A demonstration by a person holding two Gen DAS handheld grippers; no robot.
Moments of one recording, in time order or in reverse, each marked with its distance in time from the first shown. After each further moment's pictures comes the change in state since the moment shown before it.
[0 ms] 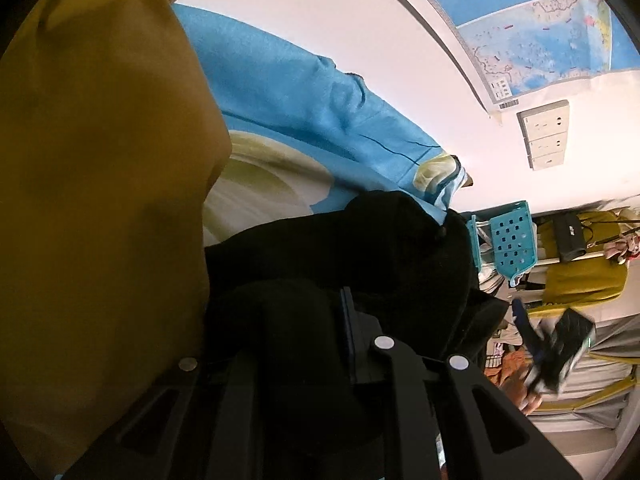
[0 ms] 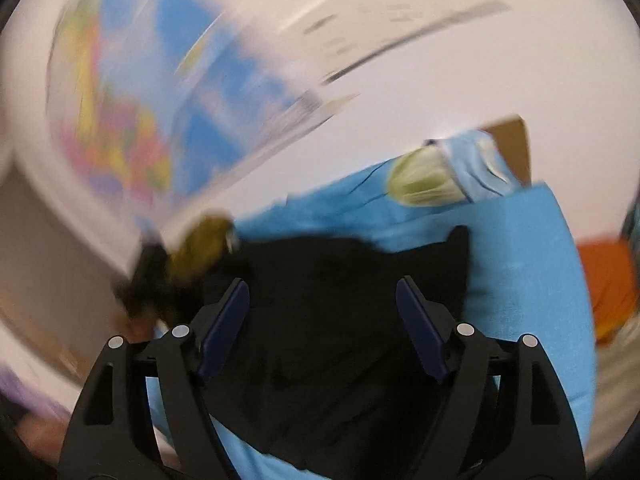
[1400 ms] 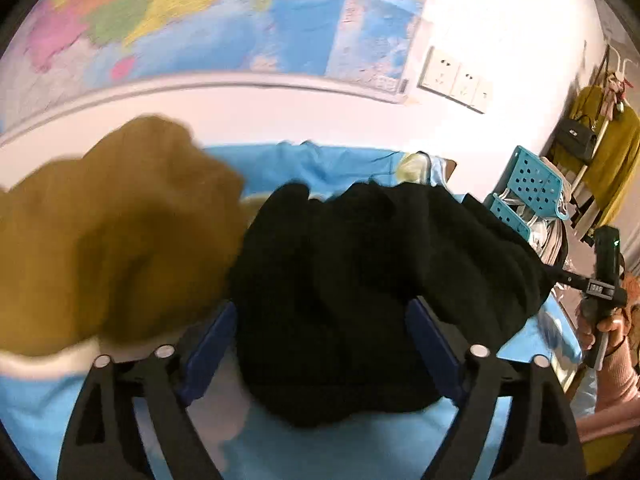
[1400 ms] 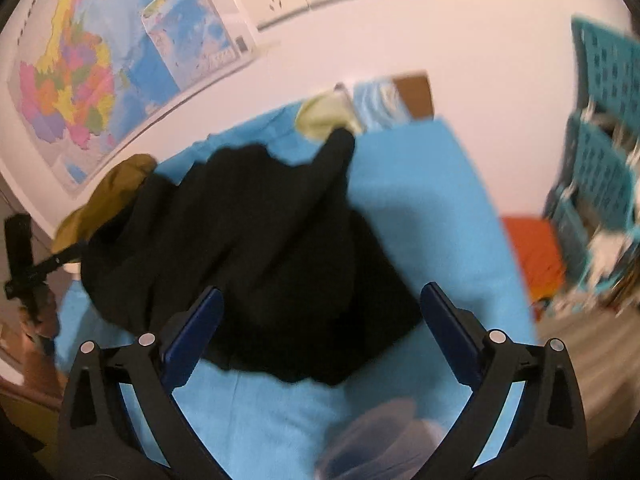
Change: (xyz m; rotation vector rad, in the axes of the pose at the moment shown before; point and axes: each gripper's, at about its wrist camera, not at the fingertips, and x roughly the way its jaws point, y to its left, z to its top) left arm -0.058 -0.039 -0.160 0.475 -0.447 0.310; right arm -0.029 -0.048 -0.110 0.015 0.020 -0.250
